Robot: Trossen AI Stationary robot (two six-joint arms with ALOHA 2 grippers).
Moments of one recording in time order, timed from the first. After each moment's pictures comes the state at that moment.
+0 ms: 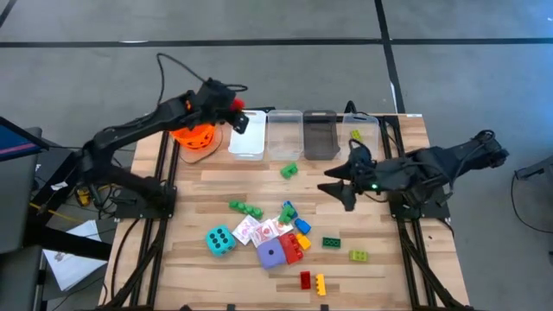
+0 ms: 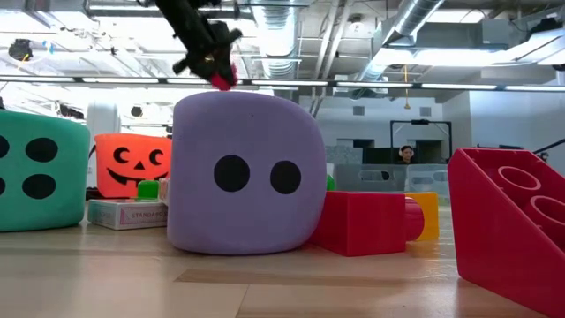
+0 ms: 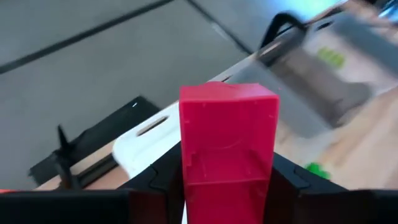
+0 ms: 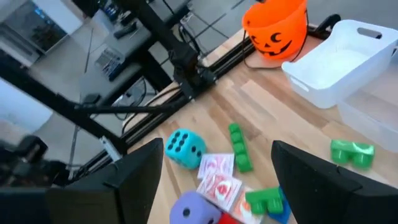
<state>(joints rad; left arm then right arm) 0.57 1.38 1.29 -0.63 -0.23 -0.26 0.37 1.15 1.29 -0.60 0.50 0.80</state>
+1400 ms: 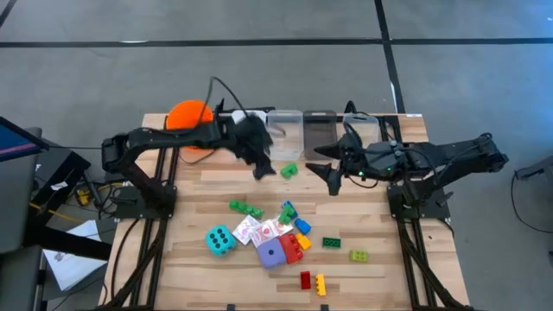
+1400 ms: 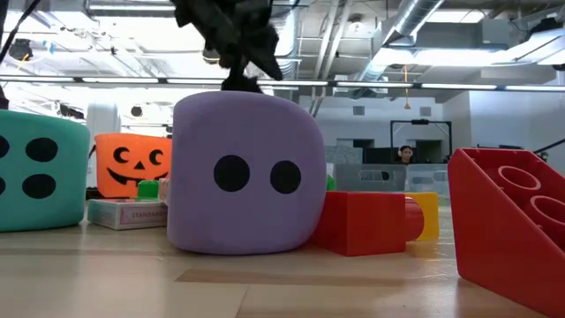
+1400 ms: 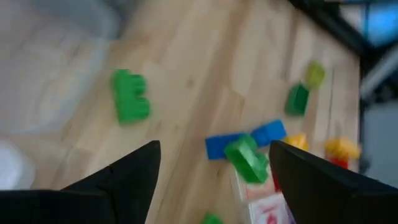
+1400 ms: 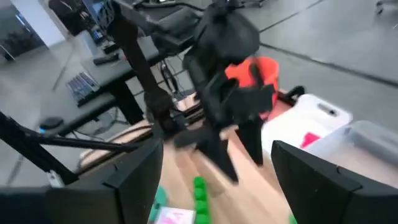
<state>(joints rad) 0.27 1.59 1.29 -0.56 0.26 -0.26 0.24 1.20 1.29 -0.42 0.53 0.51</state>
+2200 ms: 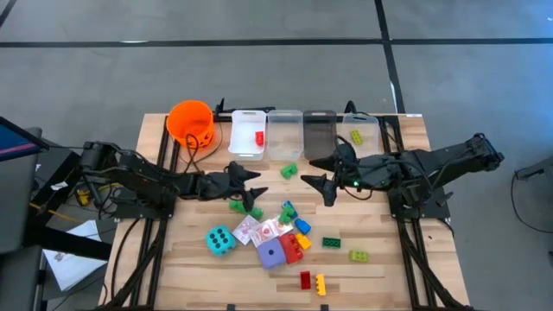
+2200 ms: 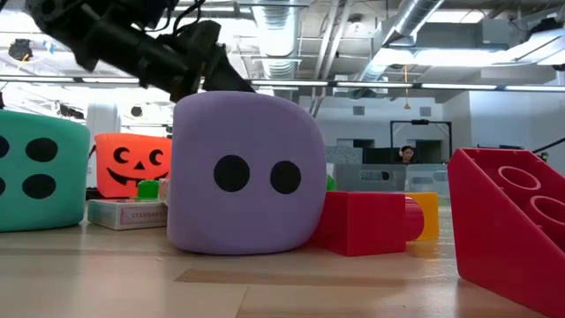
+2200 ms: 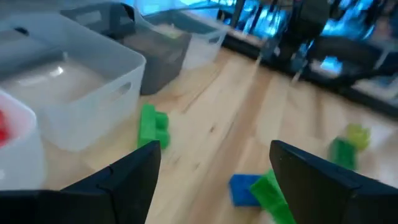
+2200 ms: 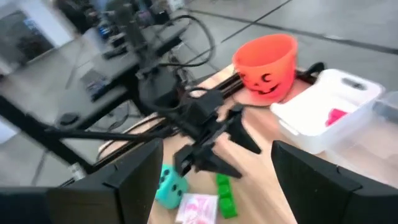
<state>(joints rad) -0.09 1.38 0.50 0.54 -0.42 -0.43 0.31 1.23 1.29 -0.42 0.54 0.62</state>
